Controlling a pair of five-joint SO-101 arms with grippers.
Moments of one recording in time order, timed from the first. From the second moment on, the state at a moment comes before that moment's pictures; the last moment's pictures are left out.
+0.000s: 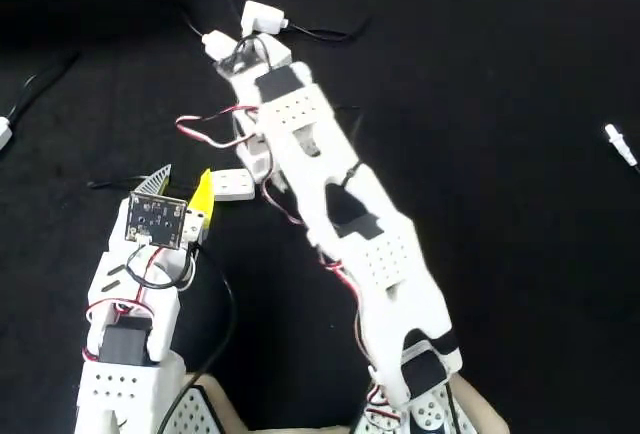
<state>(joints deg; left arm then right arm) -0.4 -97.9 96.8 23.8 -12.6 -29.5 46.2 -43.3 96.5 3.1</state>
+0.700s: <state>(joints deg) -0.4 -97.9 96.8 26.2 -12.0 -18.4 32.0 -35.8 98.9 3.8</state>
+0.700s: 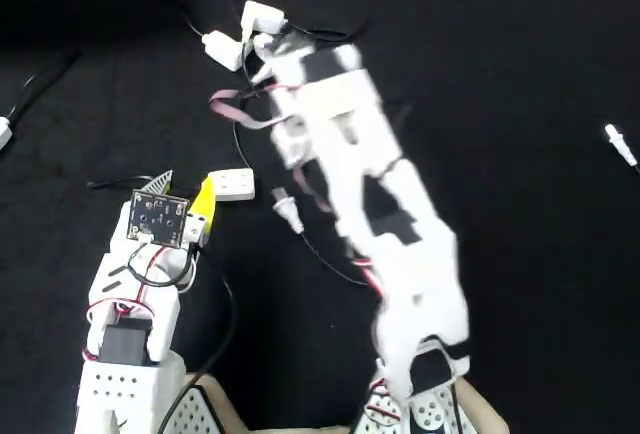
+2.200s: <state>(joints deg) 29.8 -4.2 30.6 51.2 29.9 6.5 0.1 39.6 50.4 -1.1</state>
